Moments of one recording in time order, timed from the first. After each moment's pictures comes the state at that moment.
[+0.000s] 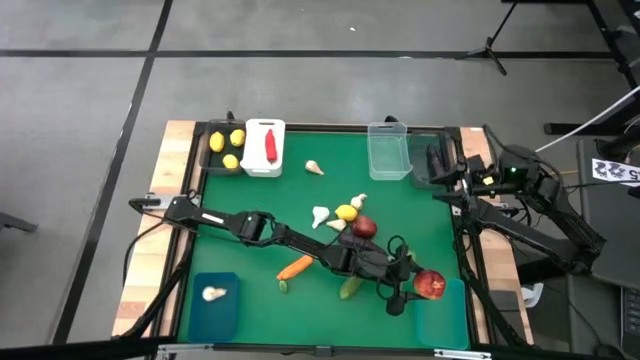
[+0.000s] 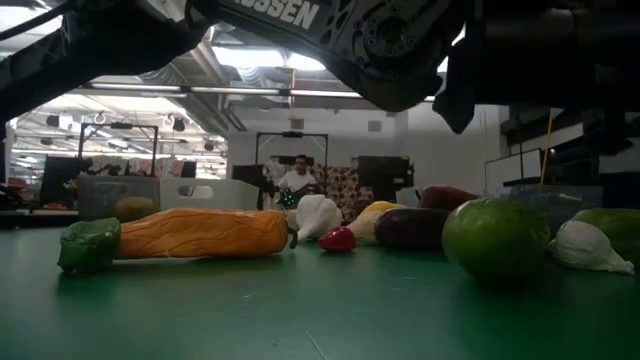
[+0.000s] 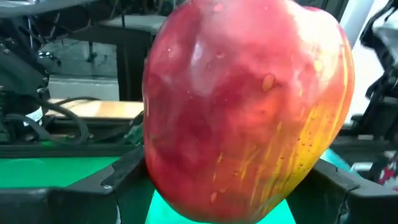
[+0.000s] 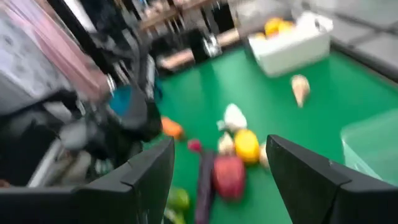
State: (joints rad) left arm -0.26 2.81 2.35 0.41 -0.07 -0.14; right arm -0.62 0.29 0.75 -0.80 -0.62 0.17
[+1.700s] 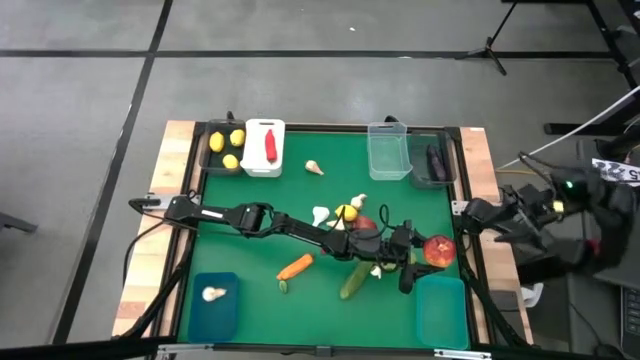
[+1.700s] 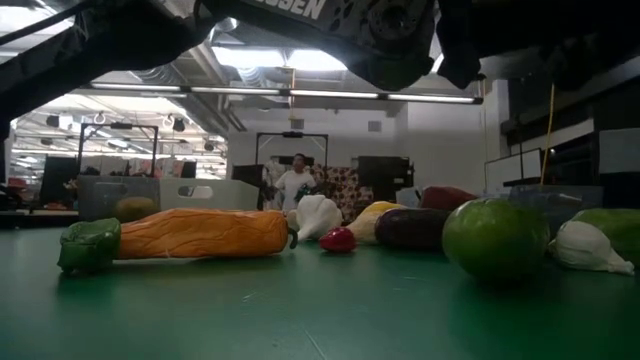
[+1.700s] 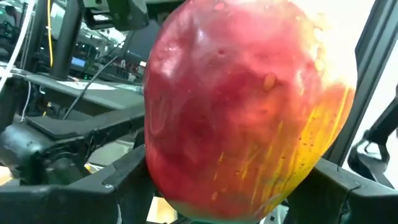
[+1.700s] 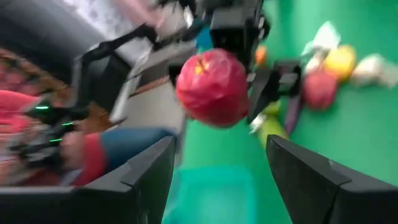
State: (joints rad) left arm -0.19 2.75 2.36 0.66 -0.11 -0.29; right arm -0.55 0.31 1.22 -1.56 -0.84 0.06
